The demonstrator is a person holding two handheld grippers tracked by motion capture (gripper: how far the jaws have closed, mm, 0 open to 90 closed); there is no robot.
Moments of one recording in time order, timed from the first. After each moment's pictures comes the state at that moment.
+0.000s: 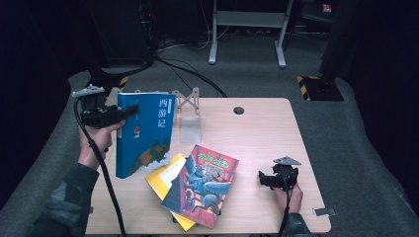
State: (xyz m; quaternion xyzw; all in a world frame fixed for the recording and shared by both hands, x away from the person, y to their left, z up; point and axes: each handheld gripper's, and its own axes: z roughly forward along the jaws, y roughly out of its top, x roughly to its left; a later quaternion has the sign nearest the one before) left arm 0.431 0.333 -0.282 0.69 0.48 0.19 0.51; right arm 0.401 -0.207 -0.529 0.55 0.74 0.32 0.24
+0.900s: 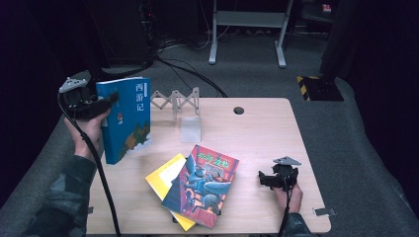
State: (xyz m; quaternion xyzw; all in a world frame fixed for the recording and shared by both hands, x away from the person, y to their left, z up) left arm 0.443 0.366 -0.277 0.63 0.53 0.31 0.48; right arm 0.401 -0.207 -0.529 0.55 0.74 0.32 0.24
